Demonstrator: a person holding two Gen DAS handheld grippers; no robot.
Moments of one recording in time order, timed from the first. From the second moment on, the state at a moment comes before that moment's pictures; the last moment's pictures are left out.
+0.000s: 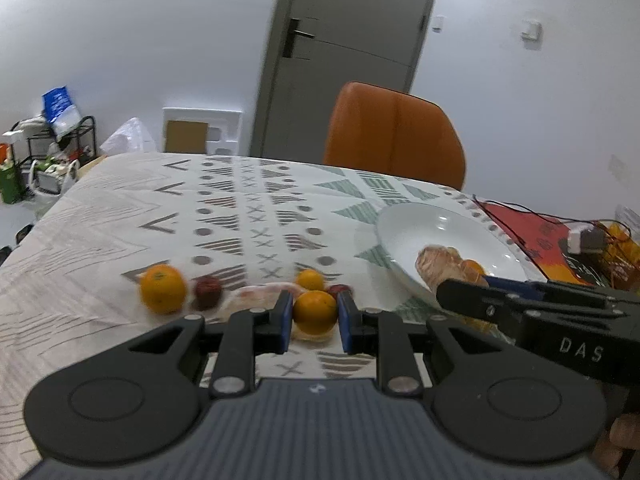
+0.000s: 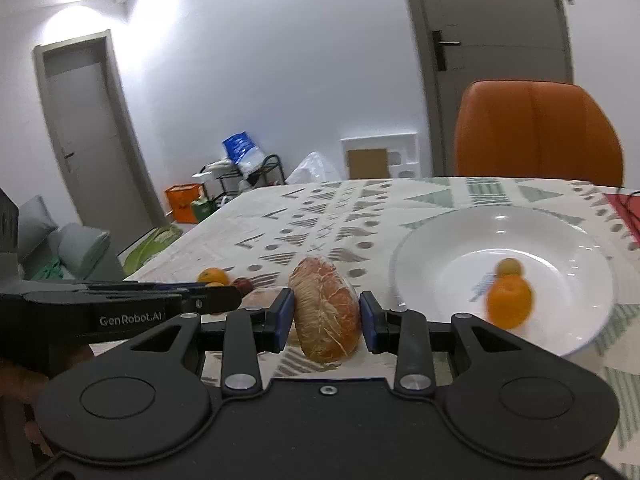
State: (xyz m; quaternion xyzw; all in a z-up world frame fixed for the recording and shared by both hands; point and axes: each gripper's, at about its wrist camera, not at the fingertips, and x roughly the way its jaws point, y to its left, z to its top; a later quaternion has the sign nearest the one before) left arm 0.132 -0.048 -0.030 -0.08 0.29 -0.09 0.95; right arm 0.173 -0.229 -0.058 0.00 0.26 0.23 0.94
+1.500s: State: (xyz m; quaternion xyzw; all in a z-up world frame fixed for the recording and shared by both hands) left arm 0.208 -0.154 -0.039 -0.03 0.30 -0.15 0.94; right arm 0.194 -0.354 -0.074 0.08 0.24 0.11 0.96
